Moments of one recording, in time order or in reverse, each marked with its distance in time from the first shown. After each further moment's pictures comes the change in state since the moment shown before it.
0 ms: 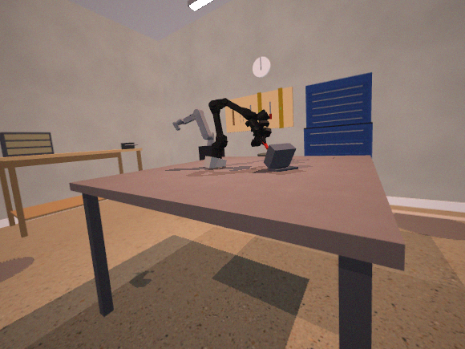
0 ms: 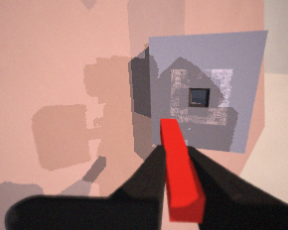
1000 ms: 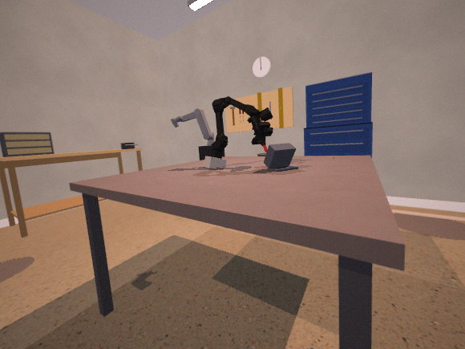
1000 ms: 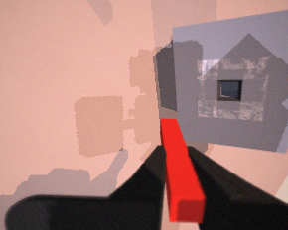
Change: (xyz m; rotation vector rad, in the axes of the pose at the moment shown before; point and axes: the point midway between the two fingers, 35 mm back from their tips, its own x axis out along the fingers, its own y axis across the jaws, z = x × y) arm 0.005 0.002 -0.002 0.071 0.047 0.182
